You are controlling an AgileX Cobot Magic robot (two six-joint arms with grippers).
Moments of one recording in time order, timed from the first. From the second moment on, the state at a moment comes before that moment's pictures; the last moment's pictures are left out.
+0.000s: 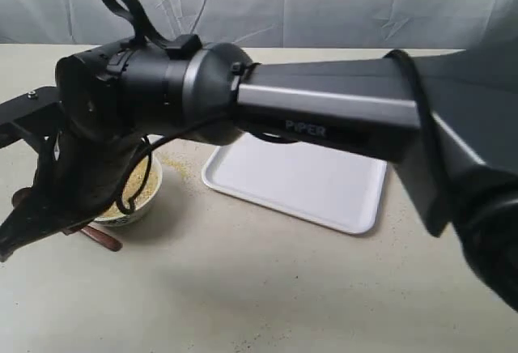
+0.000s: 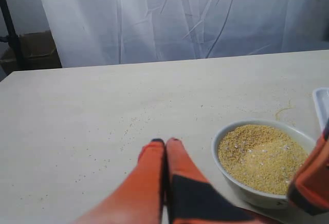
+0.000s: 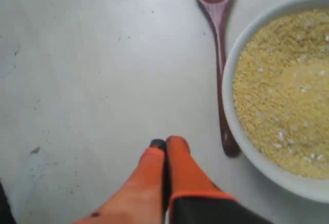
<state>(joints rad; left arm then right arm) -0.06 0.01 -0.01 0.04 0.25 0.02 1.08 2.17 -1.80 0.26 0.79 -0.13</state>
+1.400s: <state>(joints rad) -0.06 0.01 -0.01 0.04 0.25 0.02 1.05 2.58 -2.41 0.03 1.09 -0.09</state>
